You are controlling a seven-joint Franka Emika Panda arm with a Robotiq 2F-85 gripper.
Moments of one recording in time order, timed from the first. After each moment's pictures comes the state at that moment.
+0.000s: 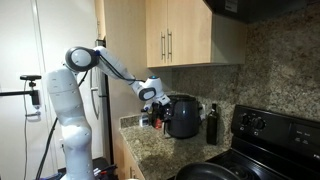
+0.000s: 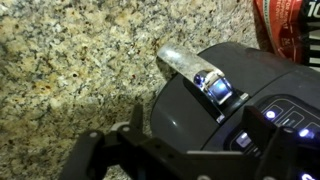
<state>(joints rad) 0.02 -0.15 0.01 -2.42 0.30 2.66 0.58</state>
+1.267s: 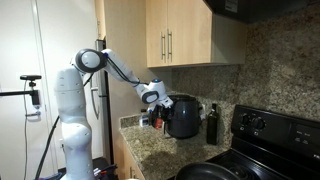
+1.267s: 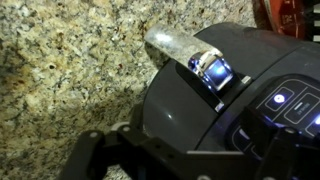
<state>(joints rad) 0.02 -0.04 0.01 -2.37 0.36 2.76 0.56</state>
